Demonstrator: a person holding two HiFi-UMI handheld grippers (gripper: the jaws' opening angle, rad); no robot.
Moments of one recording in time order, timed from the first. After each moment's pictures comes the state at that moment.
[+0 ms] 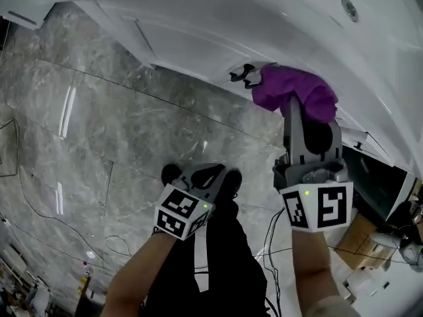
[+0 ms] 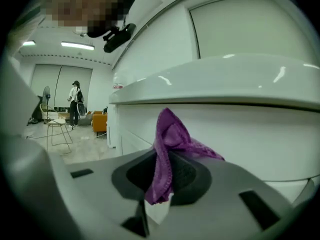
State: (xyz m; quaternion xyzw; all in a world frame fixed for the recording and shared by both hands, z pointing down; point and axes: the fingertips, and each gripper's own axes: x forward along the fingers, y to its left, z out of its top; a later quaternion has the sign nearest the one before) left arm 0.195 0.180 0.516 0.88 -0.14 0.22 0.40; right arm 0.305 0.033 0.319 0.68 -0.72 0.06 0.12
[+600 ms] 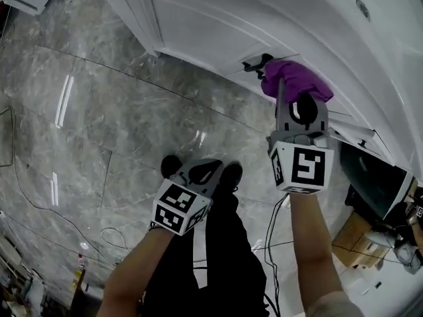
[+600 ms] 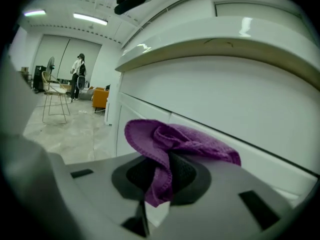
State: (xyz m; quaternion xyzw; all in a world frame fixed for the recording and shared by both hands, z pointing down) left arm 0.167 0.189 0.532 0.87 -0.14 0.23 0.41; right arm 0.298 0.013 0.395 0.67 -0.70 0.01 0.24
